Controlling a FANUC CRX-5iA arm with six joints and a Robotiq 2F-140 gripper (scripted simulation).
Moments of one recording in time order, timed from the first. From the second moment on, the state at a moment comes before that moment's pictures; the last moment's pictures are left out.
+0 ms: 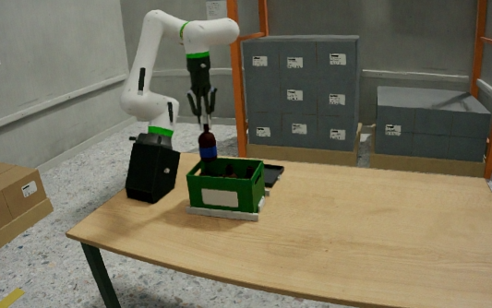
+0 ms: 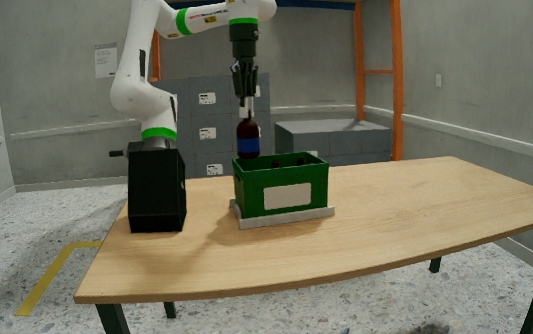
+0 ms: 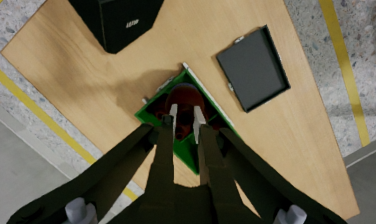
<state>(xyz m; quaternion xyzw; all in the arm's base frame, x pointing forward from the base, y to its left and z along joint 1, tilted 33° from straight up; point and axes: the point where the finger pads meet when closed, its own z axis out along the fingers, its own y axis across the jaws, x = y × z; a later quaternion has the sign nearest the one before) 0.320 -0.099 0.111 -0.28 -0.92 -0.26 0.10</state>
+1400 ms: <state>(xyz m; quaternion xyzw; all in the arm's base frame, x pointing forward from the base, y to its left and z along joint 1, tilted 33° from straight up) 0.323 -0.090 0.117 -0.28 -0.92 -0.26 0.10</state>
